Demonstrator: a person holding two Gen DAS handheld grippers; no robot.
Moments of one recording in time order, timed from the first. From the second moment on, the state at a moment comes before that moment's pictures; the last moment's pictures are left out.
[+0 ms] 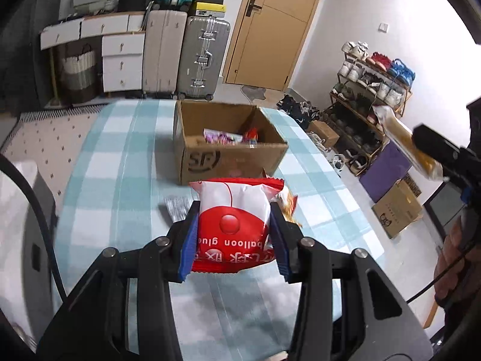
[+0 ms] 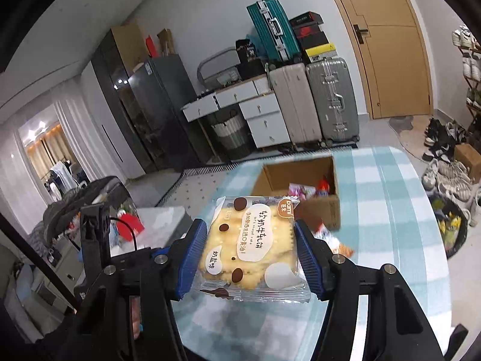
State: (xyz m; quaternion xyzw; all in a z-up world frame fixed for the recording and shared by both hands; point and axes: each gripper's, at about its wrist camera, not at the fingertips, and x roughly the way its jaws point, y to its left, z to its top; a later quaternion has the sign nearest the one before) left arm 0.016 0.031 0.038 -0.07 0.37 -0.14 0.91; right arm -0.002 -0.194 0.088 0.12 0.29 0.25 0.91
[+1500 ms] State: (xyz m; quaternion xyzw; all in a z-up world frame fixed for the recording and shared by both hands) left arm 0.327 -0.001 -0.028 -0.09 0.49 -0.11 0.86; right arm 0.307 -0.164 -0.021 0.10 0.41 0.20 0.88
